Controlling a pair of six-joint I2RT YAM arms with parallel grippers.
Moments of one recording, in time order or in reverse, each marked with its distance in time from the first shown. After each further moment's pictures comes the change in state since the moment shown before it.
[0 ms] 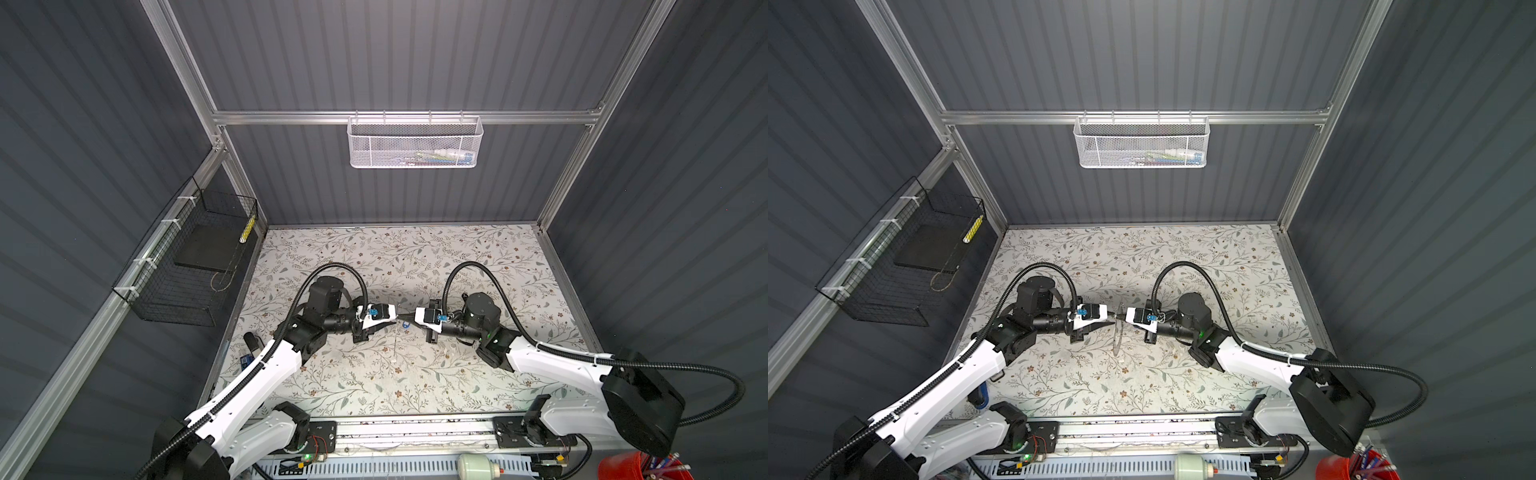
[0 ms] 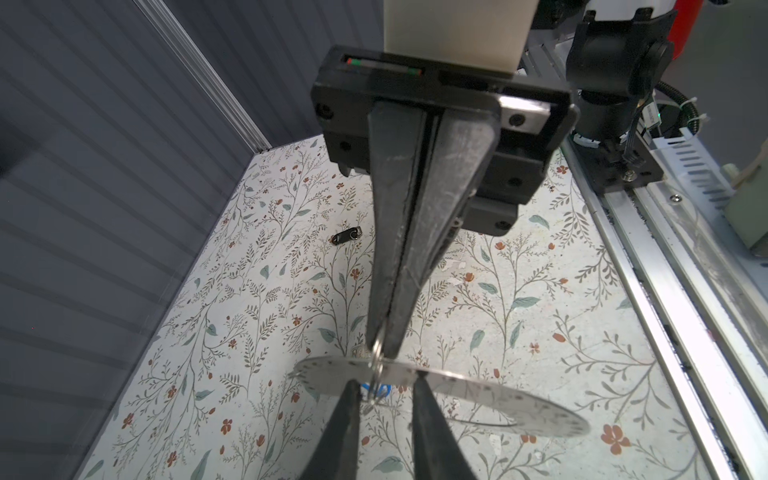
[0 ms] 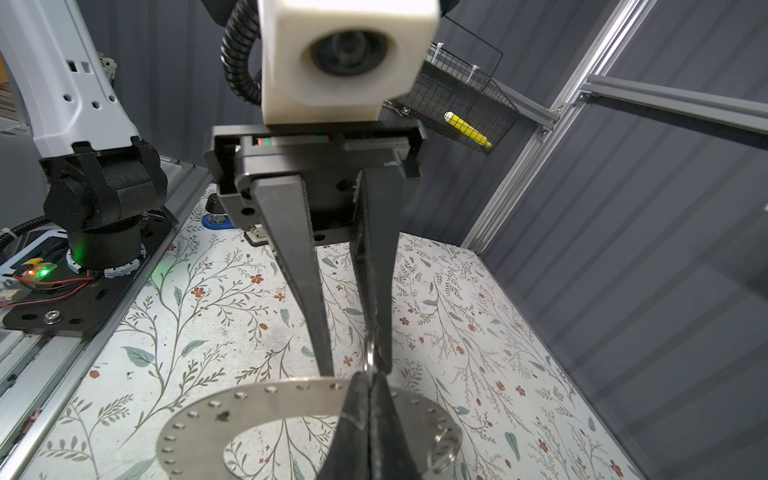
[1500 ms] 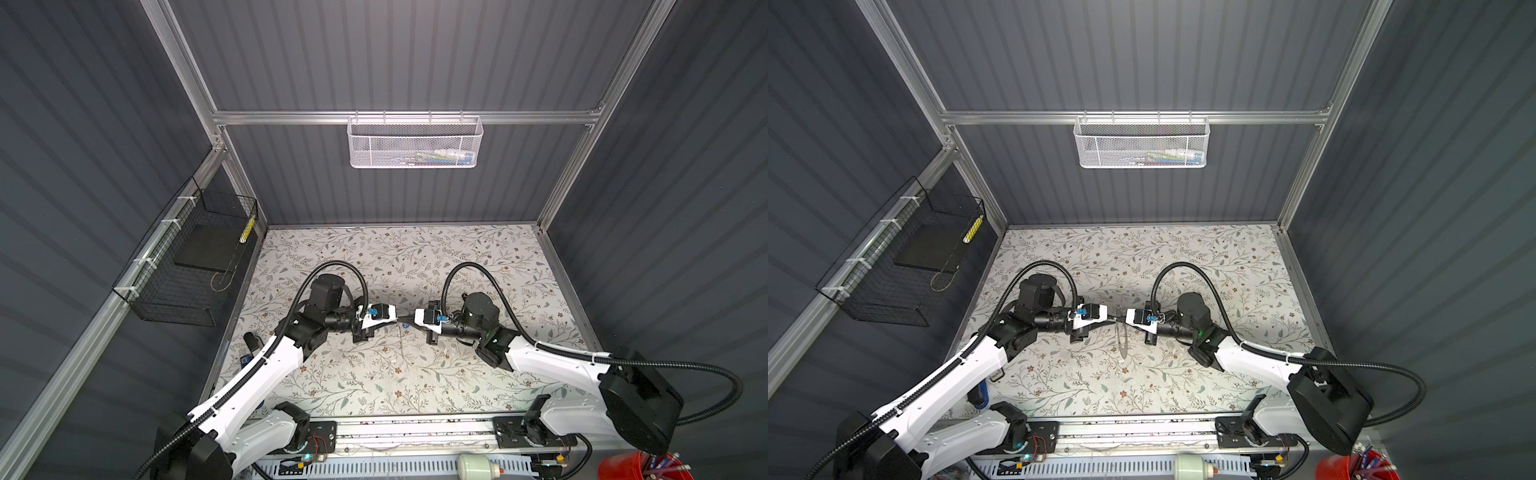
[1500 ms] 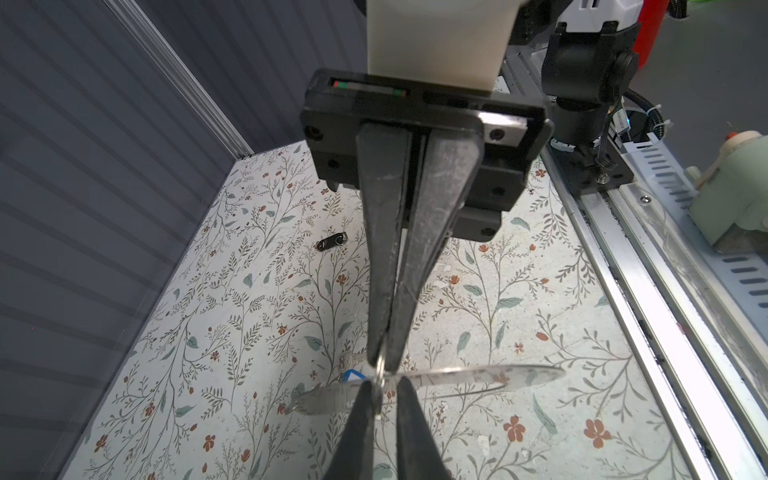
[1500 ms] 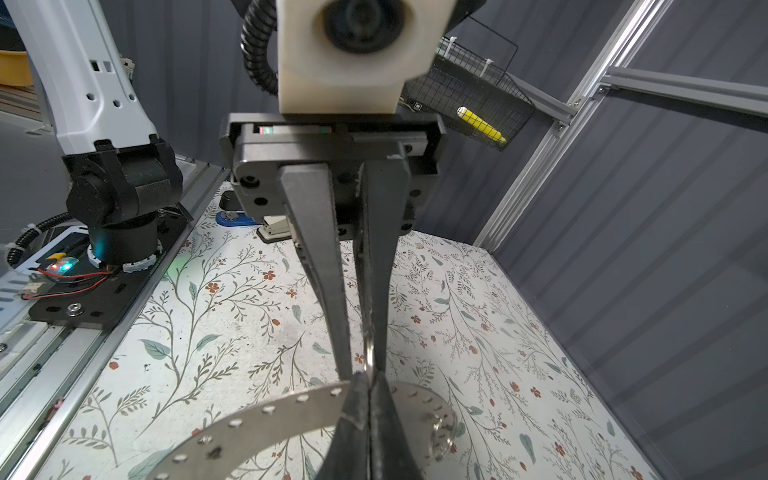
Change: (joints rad) left arm 0.007 0.029 0.025 -0.036 0.052 0.026; right arm -0.003 0.015 0.000 -0.011 -0.038 0.003
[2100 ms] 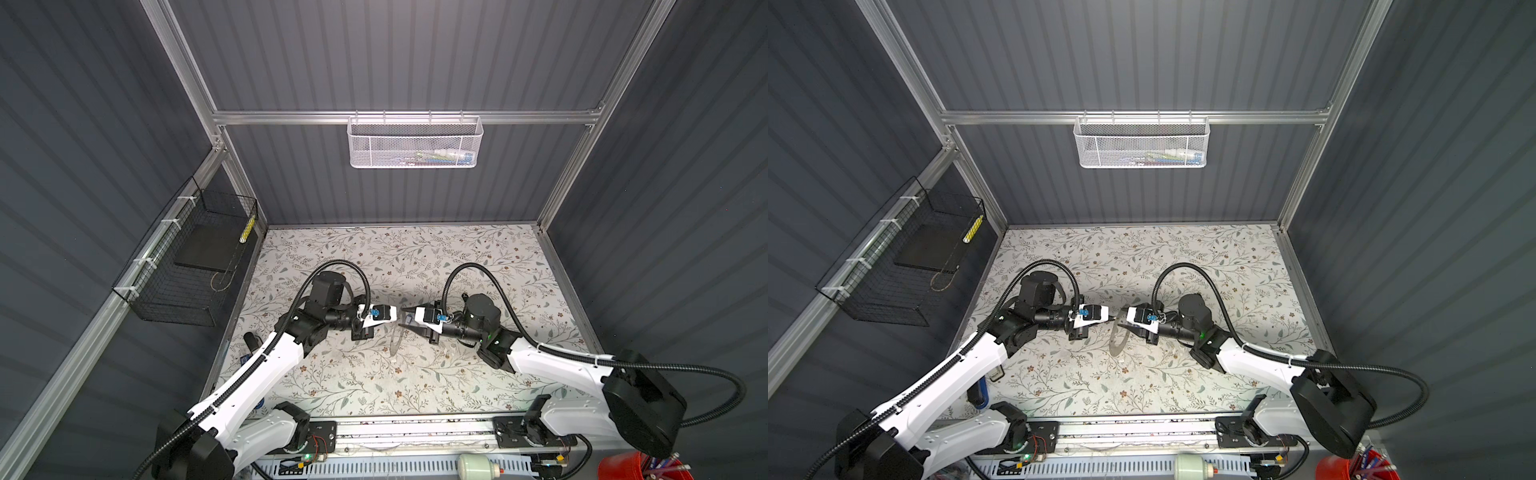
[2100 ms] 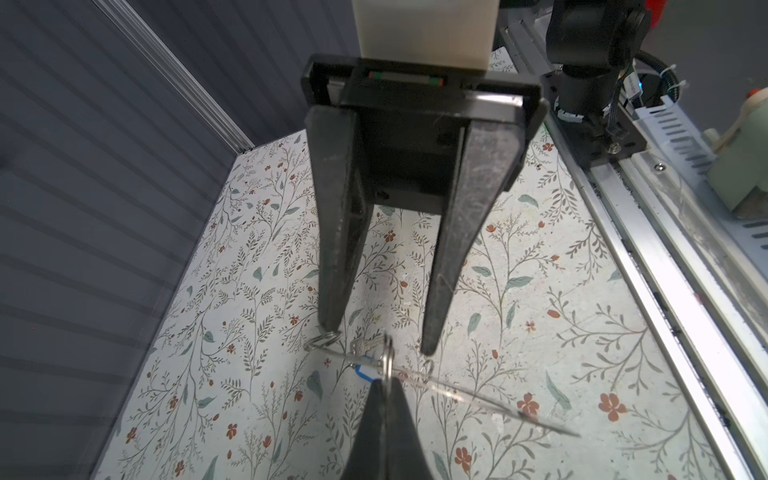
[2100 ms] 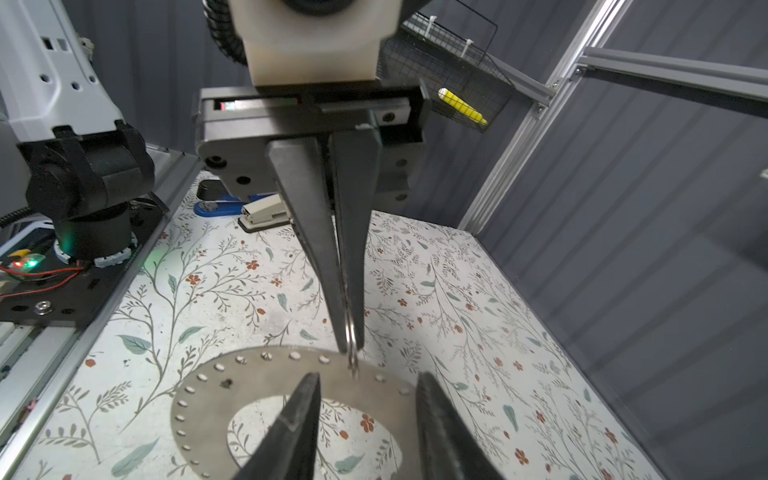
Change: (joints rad) left arm 0.005 0.018 0.053 -0.091 -0.057 0.122; right arm -0.003 -0.057 -0.030 -0.045 0.097 0.001
